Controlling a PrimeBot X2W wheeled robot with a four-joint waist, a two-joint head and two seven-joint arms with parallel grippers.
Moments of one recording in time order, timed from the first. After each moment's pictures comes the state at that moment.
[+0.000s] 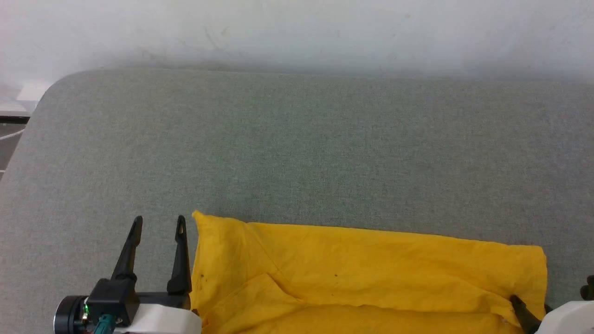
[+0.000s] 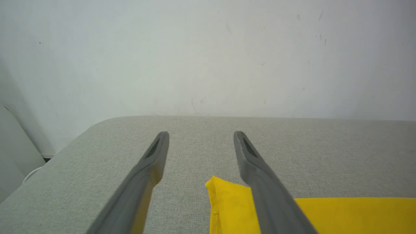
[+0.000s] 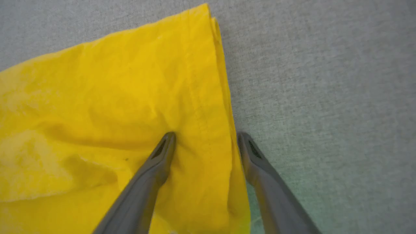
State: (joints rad) left arm 0.10 0.21 -0.13 -0.10 -0.20 0.13 -0.26; right arm 0.14 -0.07 -0.33 0.09 0.34 0.13 0.55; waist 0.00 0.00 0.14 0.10
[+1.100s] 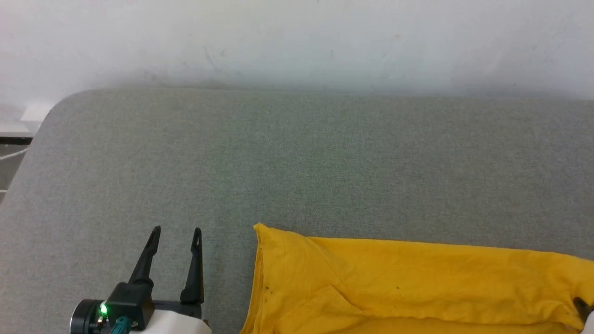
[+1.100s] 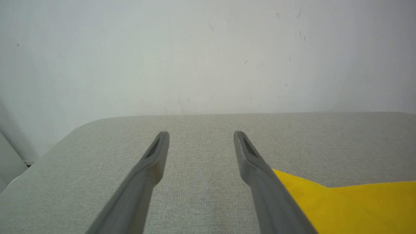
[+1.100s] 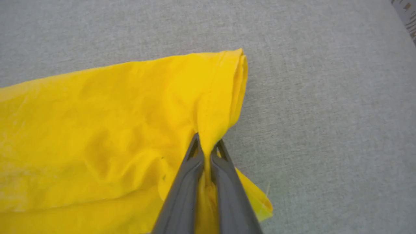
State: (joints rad) left arm 0.10 0.13 -0.07 -0.02 -0.10 0.01 -0.26; right arm 0.12 -0.26 -0.35 0.16 0.35 0.13 0.51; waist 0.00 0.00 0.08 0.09
